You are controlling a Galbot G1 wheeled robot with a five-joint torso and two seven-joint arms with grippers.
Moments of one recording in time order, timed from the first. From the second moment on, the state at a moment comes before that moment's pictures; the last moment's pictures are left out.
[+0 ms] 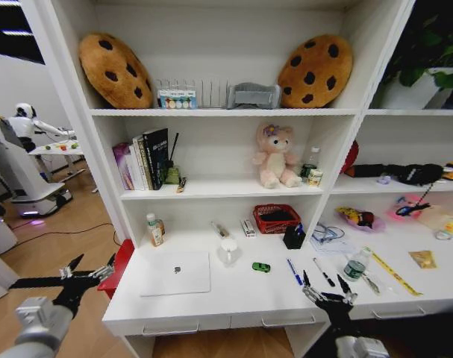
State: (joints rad) left arm 1.93 -1.03 -1.04 -2.40 -0.60 0.21 -0.19; right arm -1.93 1.26 0.68 2.24 0.26 0.13 0.25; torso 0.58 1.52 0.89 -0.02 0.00
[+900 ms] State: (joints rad) left arm 1.93 -1.07 -1.01 -2.43 -0.56 0.26 -0.17; right arm -1.84 0.94 0.88 2.08 0.55 0.16 -0.24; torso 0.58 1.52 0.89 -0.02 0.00
